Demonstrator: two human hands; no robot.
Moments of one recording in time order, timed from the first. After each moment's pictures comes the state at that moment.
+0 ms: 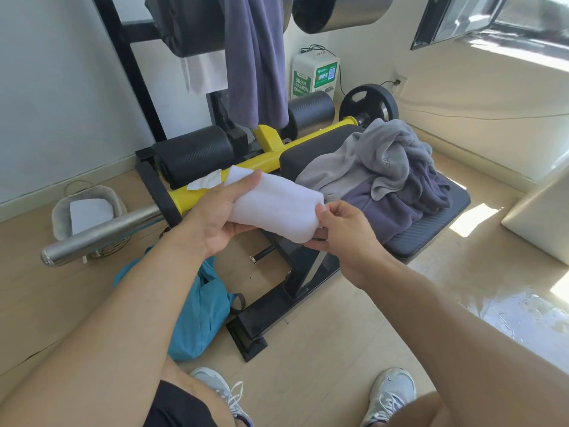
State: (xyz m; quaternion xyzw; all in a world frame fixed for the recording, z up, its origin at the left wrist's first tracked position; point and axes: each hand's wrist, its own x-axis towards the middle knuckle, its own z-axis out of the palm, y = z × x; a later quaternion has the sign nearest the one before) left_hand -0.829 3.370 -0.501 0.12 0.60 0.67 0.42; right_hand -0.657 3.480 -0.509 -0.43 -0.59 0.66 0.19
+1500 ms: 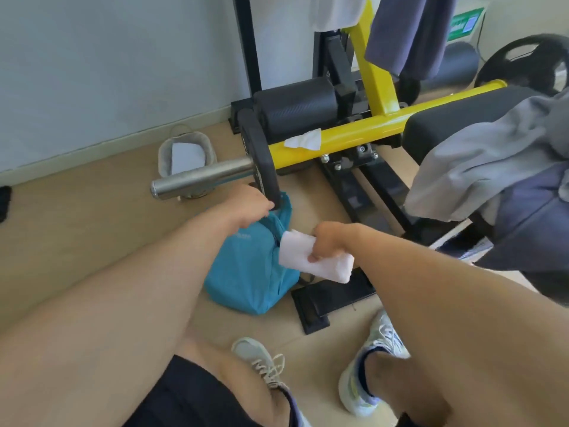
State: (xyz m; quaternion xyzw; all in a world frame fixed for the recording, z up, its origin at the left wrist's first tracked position) left_hand -0.933 3.289 -0.599 0.11 0.91 0.28 0.29; right_hand -0.828 3.445 -0.658 -0.18 -0.90 0.19 -0.35
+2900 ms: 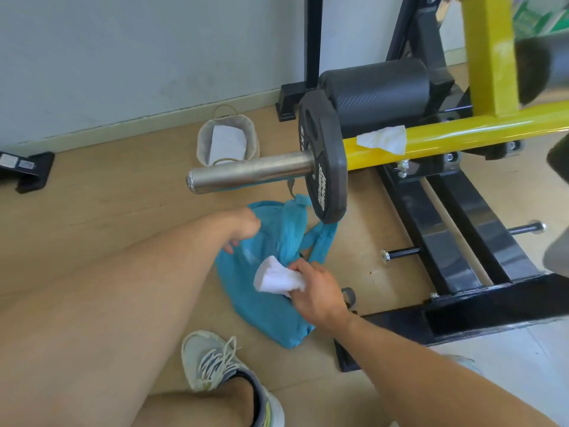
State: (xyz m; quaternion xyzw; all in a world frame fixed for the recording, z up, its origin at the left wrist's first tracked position) left_hand -1.032 3.210 -0.692 0.00 0.92 0.13 0.38; right_hand -0.863 3.338 -0.809 -0.07 -0.92 0.39 -0.02
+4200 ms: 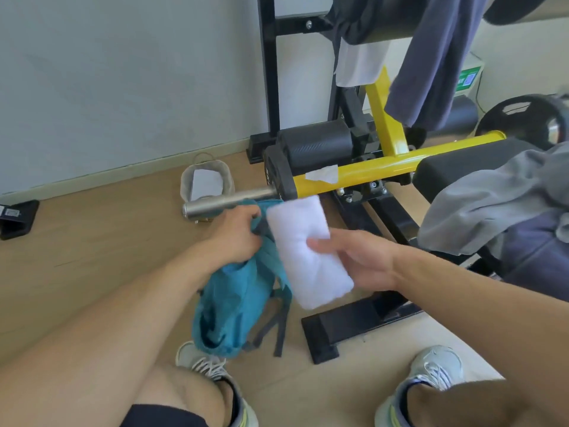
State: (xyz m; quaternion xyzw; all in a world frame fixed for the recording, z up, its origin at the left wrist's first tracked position) left_hand -0.922 3.212 -0.562 0.25 0.93 0.24 0.12; right_hand -0.776 3.409 -0.543 -0.16 -0.55 0.78 -0.25
